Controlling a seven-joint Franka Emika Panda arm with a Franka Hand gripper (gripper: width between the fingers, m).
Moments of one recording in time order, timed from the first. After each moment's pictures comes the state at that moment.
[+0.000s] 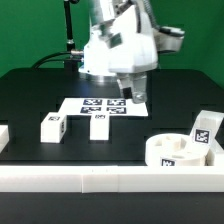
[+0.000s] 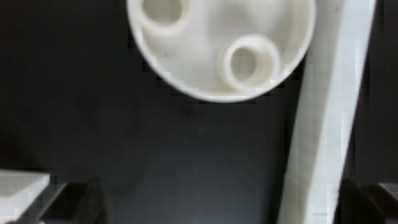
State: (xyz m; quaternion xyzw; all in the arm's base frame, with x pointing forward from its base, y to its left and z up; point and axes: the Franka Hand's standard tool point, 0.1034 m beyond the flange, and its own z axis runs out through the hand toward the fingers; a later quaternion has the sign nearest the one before) arm 0.575 0.007 0.097 -0.76 0.64 -0.03 0.14
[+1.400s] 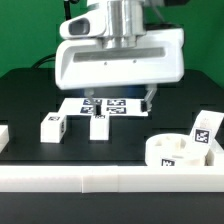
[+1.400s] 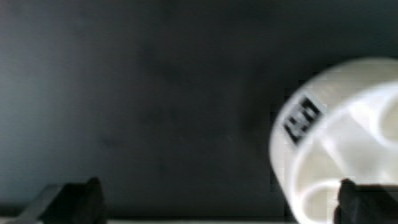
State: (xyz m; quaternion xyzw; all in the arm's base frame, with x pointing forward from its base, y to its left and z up) arm 0.555 -0.017 0.062 -1.00 -0.03 -0.09 0.01
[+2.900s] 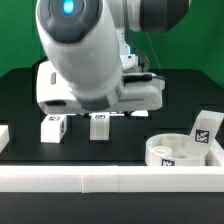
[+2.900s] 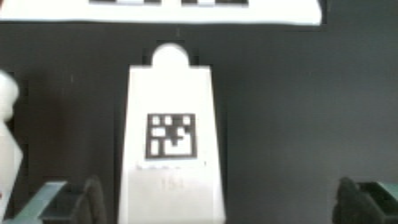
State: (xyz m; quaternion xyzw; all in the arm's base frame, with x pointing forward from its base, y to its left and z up) arm 0.504 -0.028 0.033 -0.90 0.03 0.43 0.06
